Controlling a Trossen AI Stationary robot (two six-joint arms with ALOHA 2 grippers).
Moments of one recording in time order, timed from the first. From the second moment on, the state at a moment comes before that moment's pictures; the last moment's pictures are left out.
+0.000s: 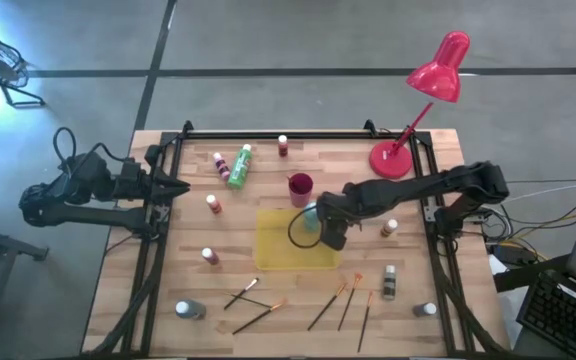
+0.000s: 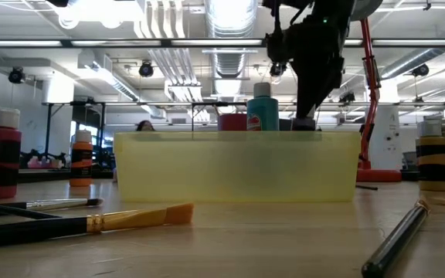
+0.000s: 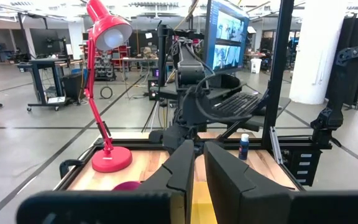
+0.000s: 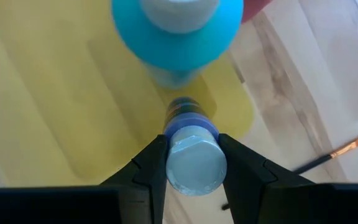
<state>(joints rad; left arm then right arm) 0.00 0.39 0.78 -0.40 0.00 0.00 0.07 1.64 1.25 -0.90 0.16 0.53</state>
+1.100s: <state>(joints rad) 0.00 0.39 0.78 -0.40 0.00 0.00 -0.01 1.66 1.22 -0.85 0.13 0.49</state>
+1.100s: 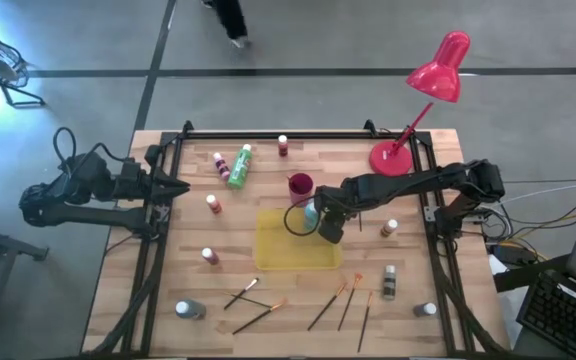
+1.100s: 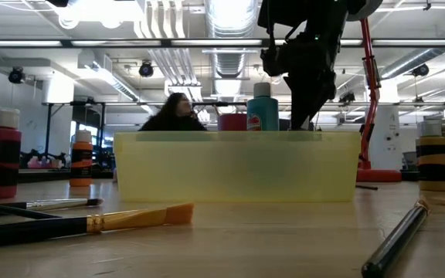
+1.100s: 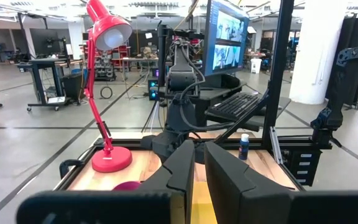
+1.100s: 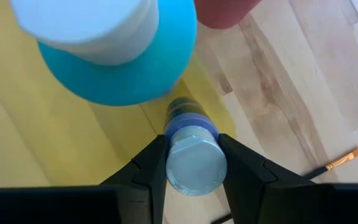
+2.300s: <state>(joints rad) 0.00 0.39 0.78 -0.40 0.00 0.00 -0.01 1.64 1.31 -0.97 0.13 0.41</state>
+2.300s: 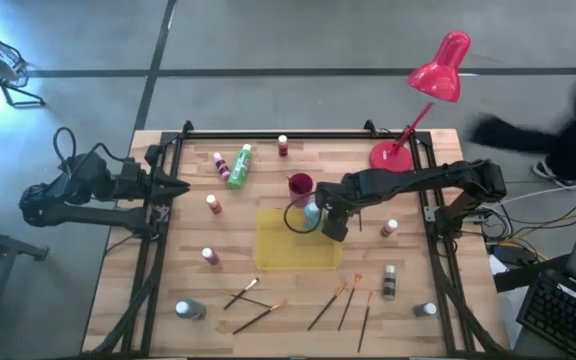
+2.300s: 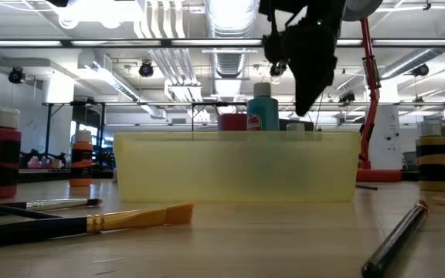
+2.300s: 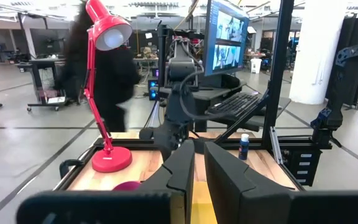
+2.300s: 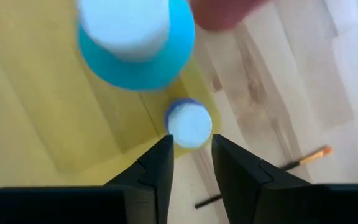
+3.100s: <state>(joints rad) 0.00 0.39 0.78 -0.40 0.00 0.00 0.10 1.52 1.49 -1.29 0.22 0.56</state>
